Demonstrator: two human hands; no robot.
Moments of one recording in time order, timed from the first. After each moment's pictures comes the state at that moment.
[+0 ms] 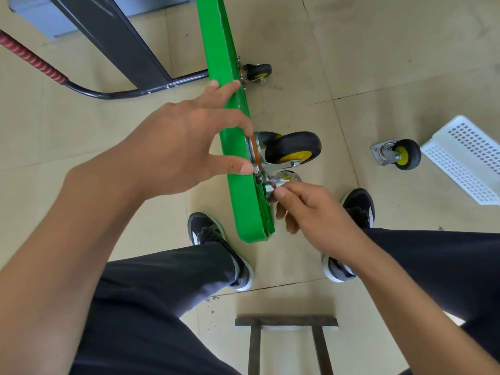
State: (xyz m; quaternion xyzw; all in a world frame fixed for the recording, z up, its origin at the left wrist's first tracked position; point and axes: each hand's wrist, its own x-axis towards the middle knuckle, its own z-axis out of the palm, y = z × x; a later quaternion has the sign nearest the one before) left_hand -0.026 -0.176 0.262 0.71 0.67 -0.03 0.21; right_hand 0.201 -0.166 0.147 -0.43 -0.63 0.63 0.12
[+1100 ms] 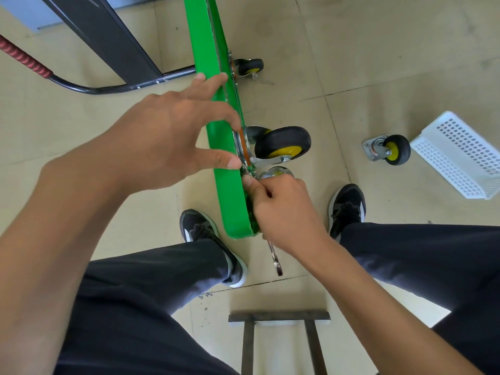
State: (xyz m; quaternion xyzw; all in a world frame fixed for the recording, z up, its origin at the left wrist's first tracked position) left_hand -0.028 -0.175 0.259 0.71 0.67 -0.03 0.21; right_hand 0.163 -0.180 0.166 -0.50 -0.69 0.51 0.12
